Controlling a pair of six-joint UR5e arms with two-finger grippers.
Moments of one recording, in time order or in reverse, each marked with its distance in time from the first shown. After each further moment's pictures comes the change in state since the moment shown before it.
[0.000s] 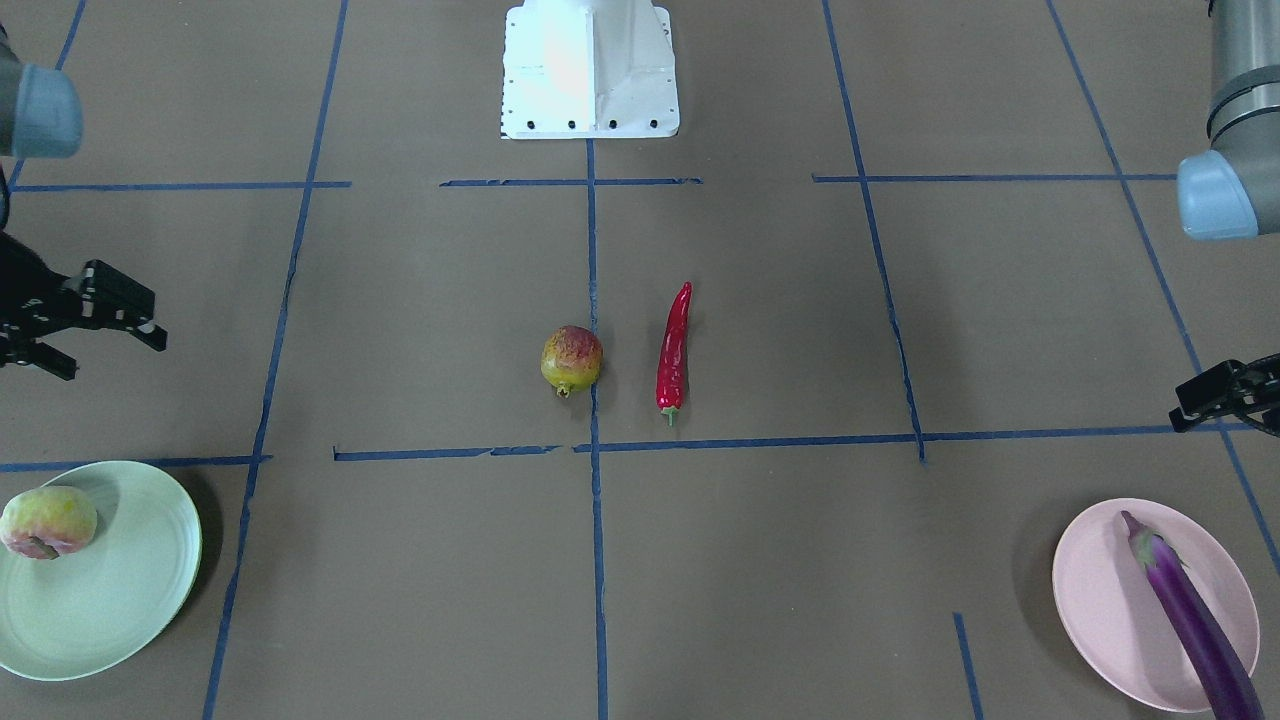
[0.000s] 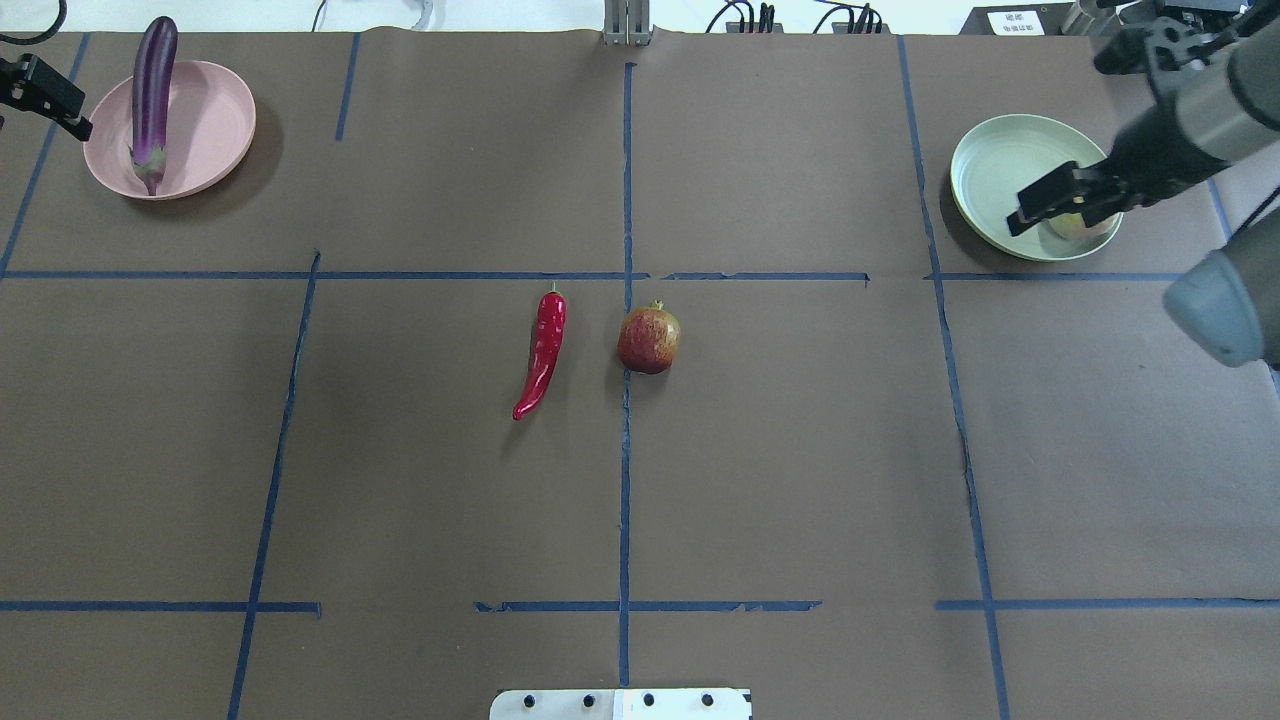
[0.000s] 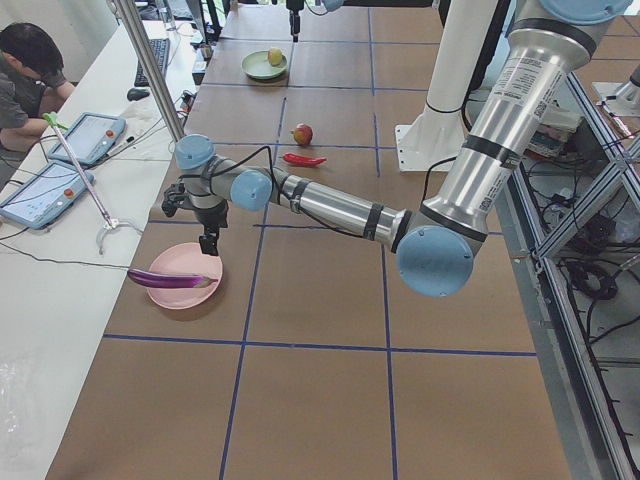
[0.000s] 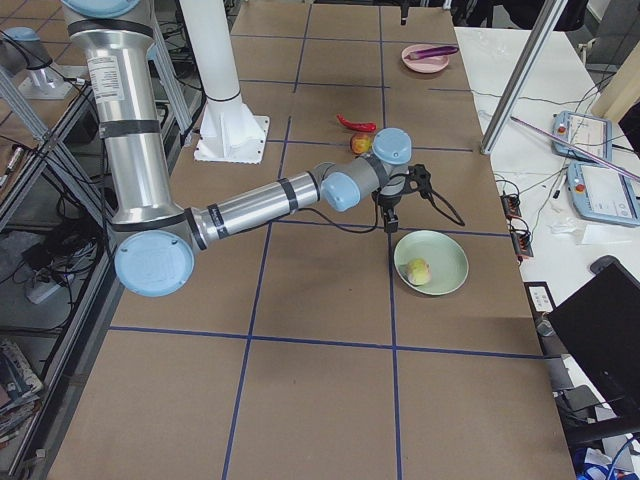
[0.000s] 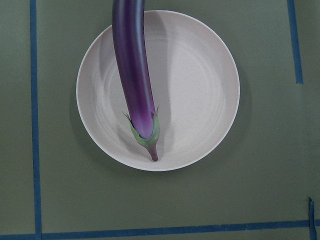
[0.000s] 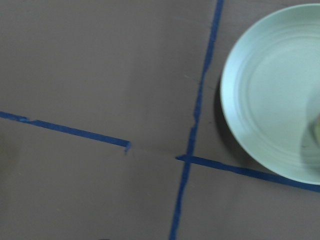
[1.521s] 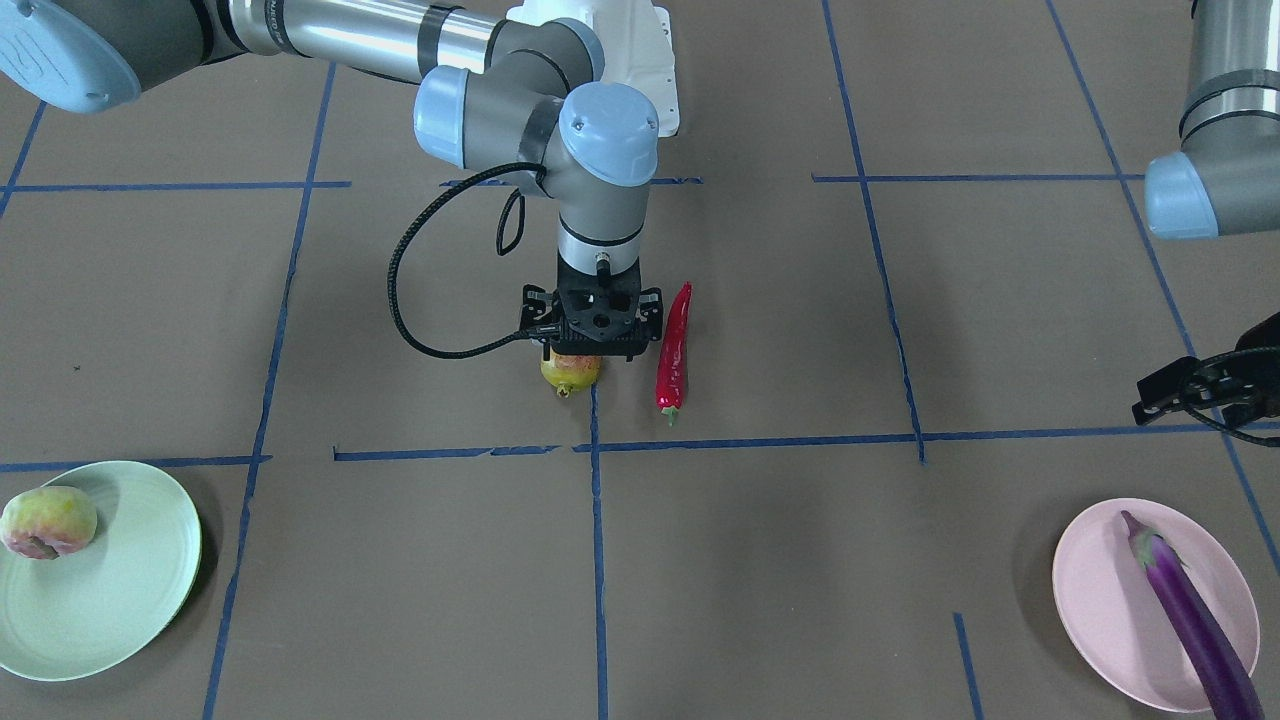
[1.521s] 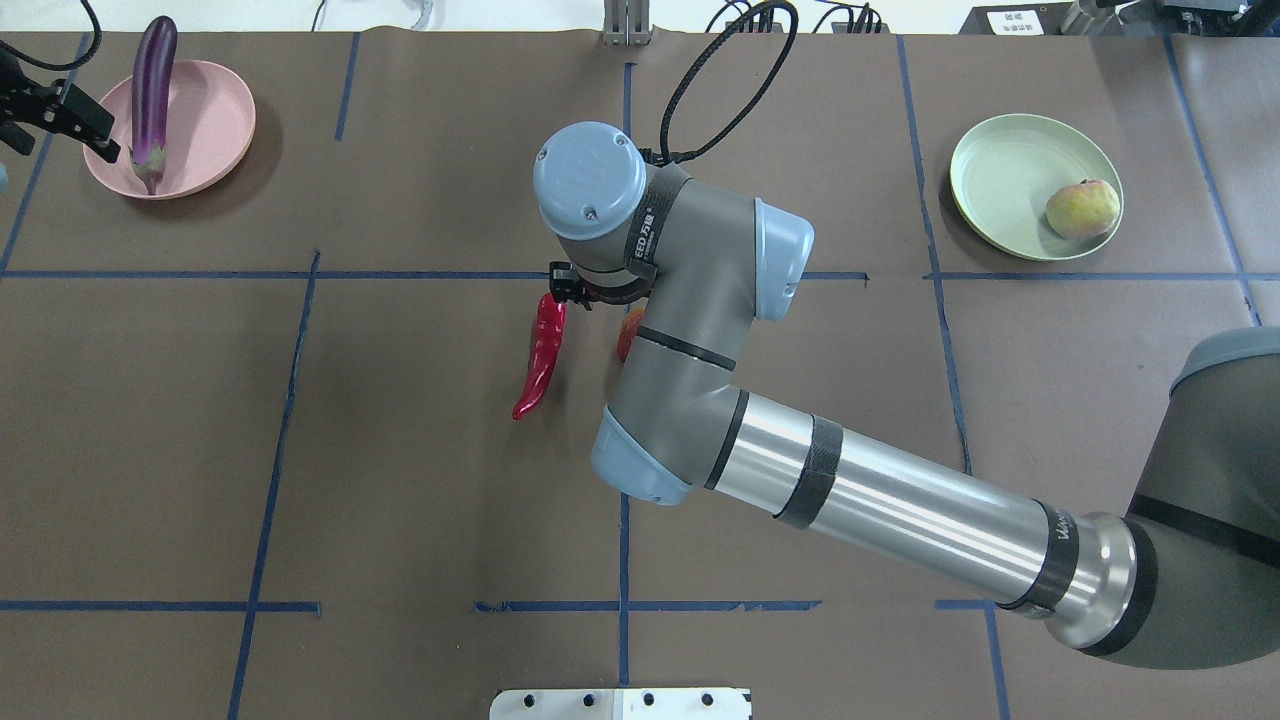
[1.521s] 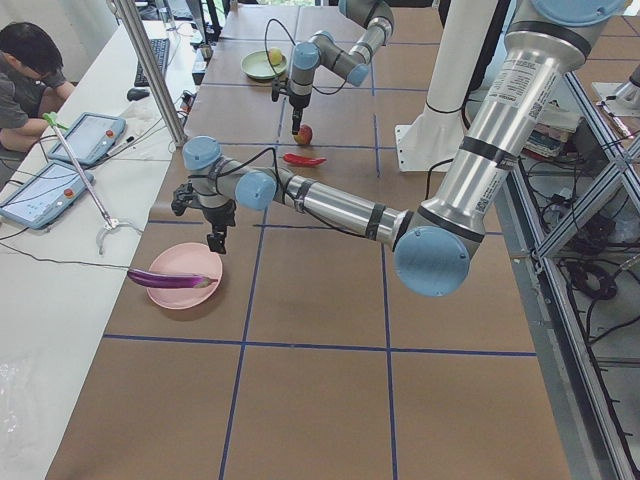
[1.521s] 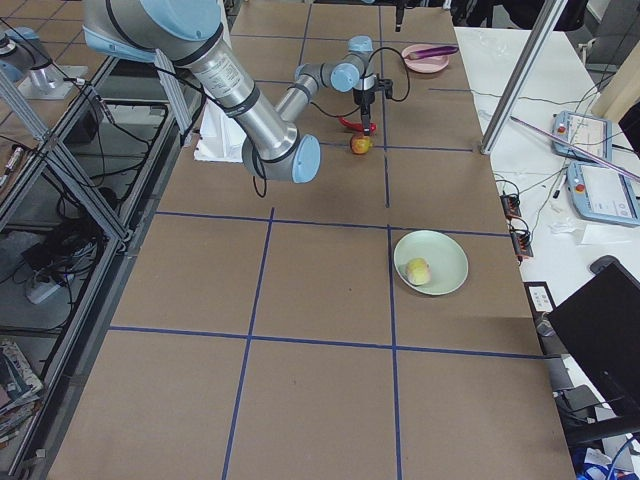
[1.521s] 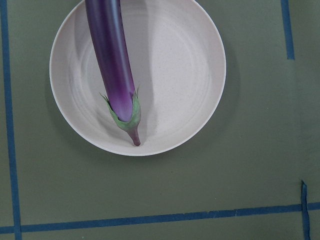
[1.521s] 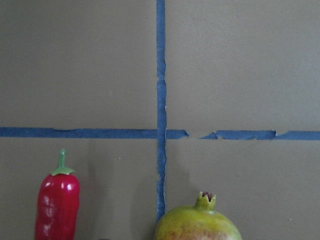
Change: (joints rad) left arm 0.040 0.003 -0.006 -0.001 0.000 -0.006; right arm -0.540 0.682 -0.444 -0.242 -0.582 0.551
